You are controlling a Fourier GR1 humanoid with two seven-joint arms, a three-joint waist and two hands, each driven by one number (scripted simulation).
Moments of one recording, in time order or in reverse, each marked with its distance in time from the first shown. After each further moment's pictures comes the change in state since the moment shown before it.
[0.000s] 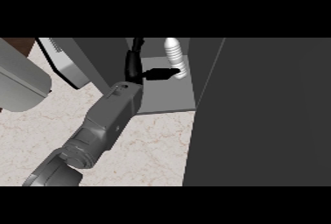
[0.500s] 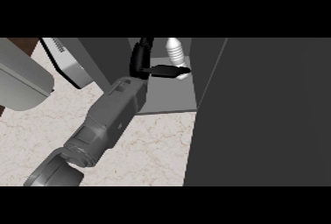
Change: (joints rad) left arm -0.010 -0.005 0.018 -0.087 0.026 -0.234 -0.033; right arm -0.007 0.005 -0.018 -0.002 -0.004 0.009 0.019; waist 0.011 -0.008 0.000
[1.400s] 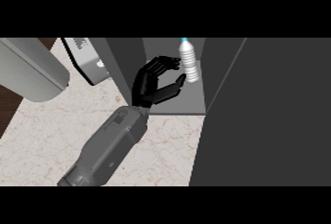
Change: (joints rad) left arm 0.399 0.009 -0.174 -0.592 0.069 -0.043 0.153; right arm -0.005 -0.018 -0.038 -0.007 0.005 0.016 0.045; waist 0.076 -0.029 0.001
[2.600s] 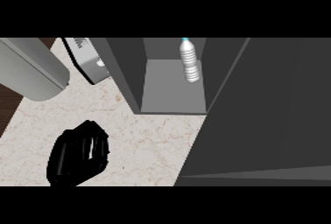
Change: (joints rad) left arm 0.793 0.372 -0.042 -0.912 -0.041 0.000 0.111; right arm -0.286 0.123 0.369 0.060 0.103 0.017 0.394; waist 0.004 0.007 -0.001
